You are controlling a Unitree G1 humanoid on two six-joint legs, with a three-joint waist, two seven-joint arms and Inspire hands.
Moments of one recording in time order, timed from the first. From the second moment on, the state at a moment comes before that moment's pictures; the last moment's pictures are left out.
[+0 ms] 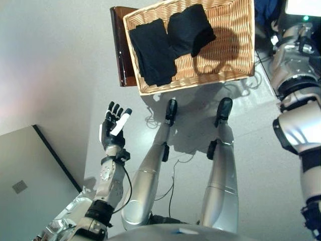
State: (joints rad) left arm -0.09 0.14 -0.24 0.34 -0.73 -0.43 0.24; right arm -1.44 -0.69 0.71 1.42 -0.65 0.17 -0.61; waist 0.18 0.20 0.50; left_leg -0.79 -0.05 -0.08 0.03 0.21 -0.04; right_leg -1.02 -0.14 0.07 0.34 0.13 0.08
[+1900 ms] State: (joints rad) left arm -0.02 0.18 -0.25 0.30 -0.80 -0.38 0.22; right arm -1.55 -0.88 0.09 1.49 0.83 -0.11 -0.57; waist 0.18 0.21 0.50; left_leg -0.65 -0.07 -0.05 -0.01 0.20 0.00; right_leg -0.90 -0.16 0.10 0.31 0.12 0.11
